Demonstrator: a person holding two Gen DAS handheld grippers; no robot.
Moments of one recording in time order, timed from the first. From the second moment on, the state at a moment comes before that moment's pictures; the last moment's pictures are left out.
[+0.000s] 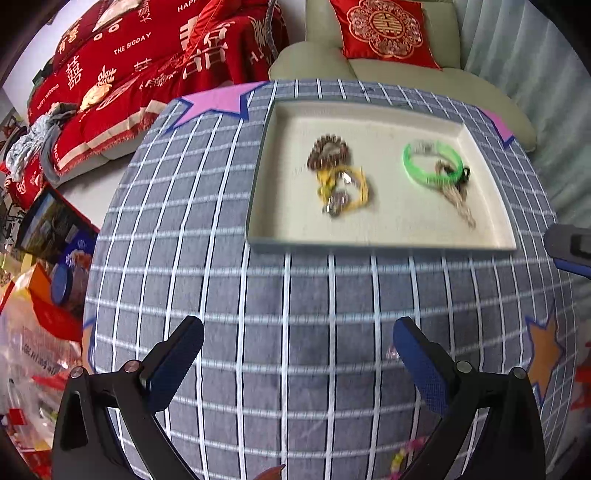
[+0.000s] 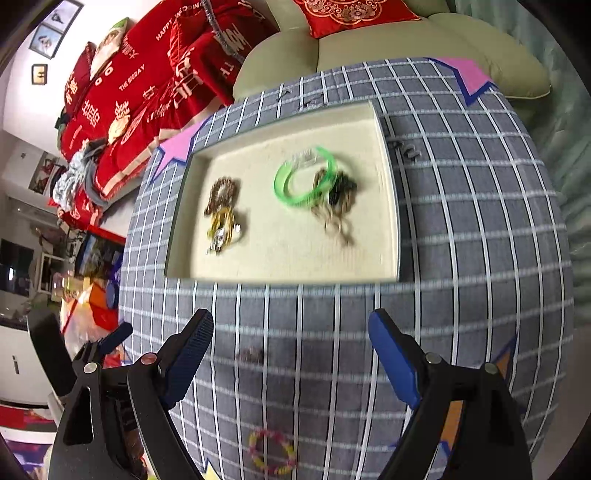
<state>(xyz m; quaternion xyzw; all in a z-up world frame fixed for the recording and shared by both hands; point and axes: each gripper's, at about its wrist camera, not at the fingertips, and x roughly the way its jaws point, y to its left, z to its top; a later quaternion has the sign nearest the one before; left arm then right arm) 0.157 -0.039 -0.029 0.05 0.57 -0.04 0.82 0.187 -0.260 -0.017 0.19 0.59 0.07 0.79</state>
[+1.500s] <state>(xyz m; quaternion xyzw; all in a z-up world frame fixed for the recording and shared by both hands) 0.085 -0.037 -0.074 0.08 0.61 -0.09 0.78 0.038 -0.189 -0.127 0.10 0.68 0.00 0.72</state>
